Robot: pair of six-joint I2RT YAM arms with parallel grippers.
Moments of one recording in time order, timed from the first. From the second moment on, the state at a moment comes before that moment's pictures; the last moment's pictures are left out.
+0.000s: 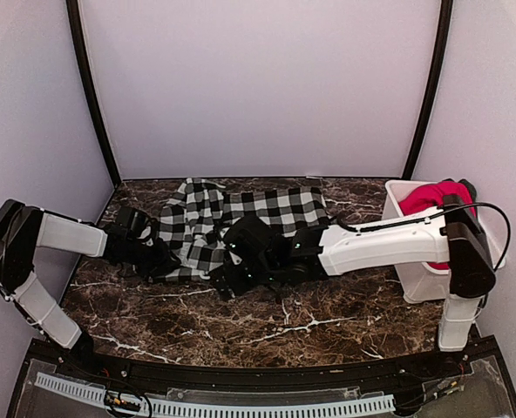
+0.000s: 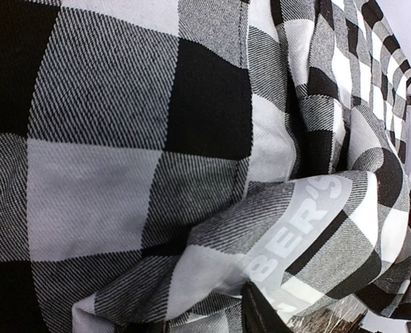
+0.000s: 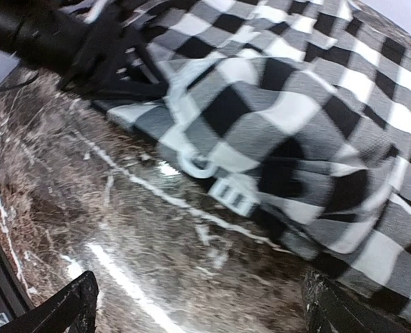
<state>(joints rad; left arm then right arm) -0.29 1.58 0.68 -0.08 0.32 -0.77 1.18 1.86 1.39 -0.32 0.26 0.38</state>
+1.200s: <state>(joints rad) -0.26 1.60 0.68 -0.04 0.37 -0.73 0.67 1.69 1.26 -0.37 0.11 0.28</state>
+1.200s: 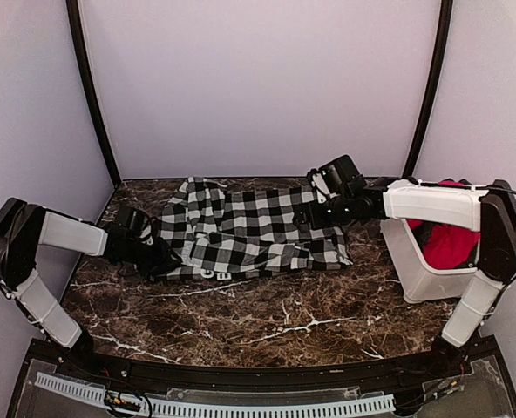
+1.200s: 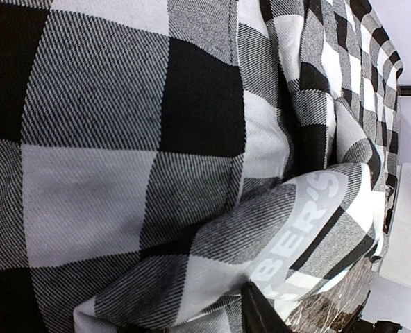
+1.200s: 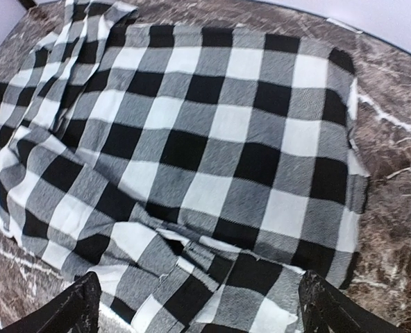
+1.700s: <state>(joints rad) -0.26 1.38 0.68 -0.17 0.37 -0.59 0.54 1.78 1.17 -0.35 -0.18 0.32</state>
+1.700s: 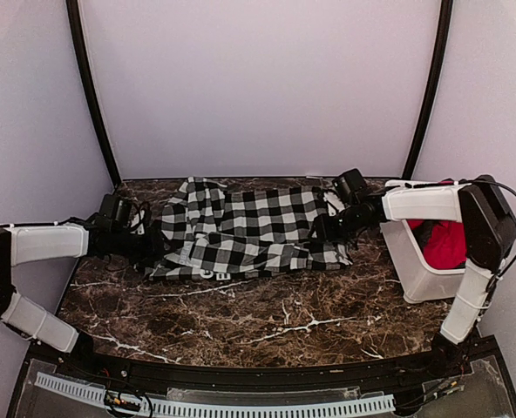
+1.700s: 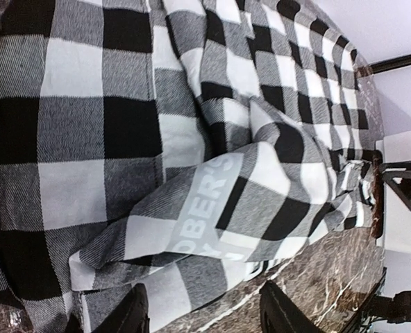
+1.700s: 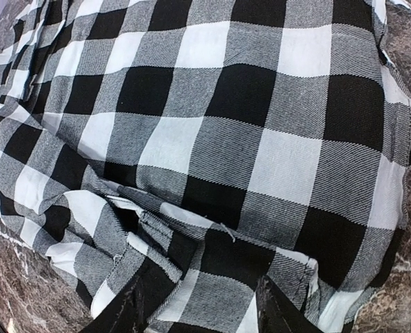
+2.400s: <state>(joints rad) -0.40 1.71 1.18 -0.38 0.27 -0.40 0.51 1.94 1.24 -0.32 -0.39 0.29</state>
